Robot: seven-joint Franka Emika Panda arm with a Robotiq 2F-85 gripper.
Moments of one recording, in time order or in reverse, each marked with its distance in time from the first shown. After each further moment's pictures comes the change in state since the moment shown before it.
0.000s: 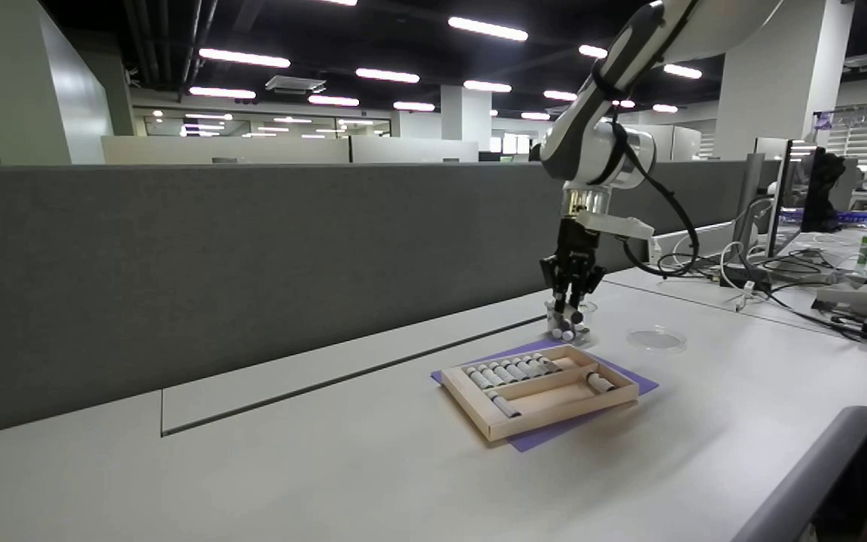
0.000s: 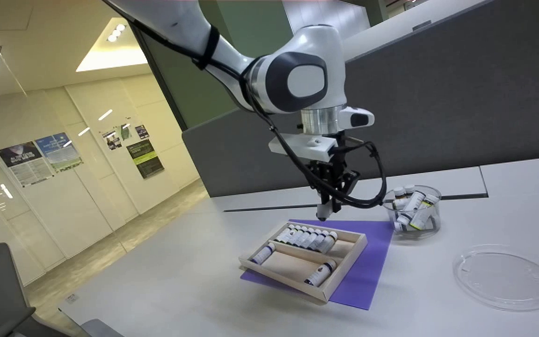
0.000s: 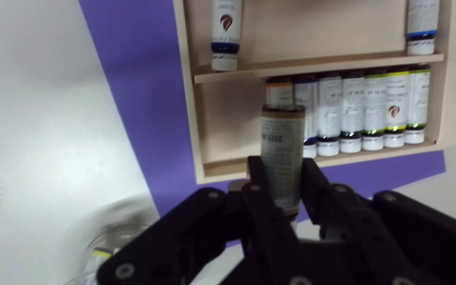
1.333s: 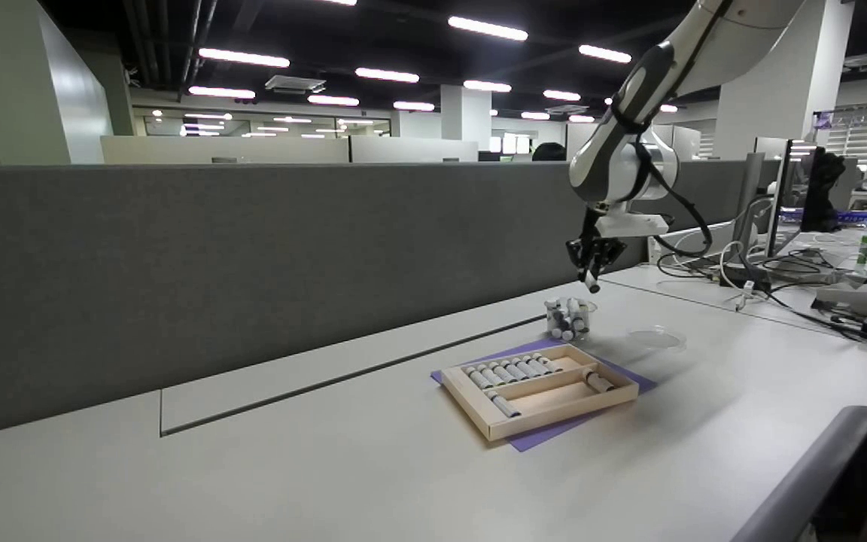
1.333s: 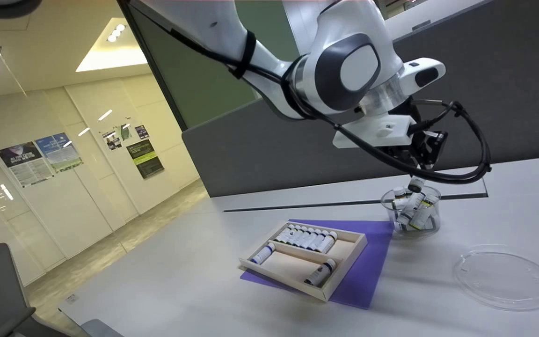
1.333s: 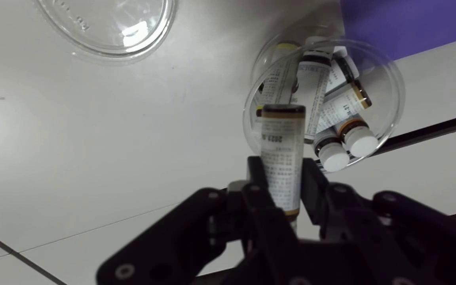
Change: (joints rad) arm -0.031 0.108 -0.119 0.101 -0.133 0.410 0.078
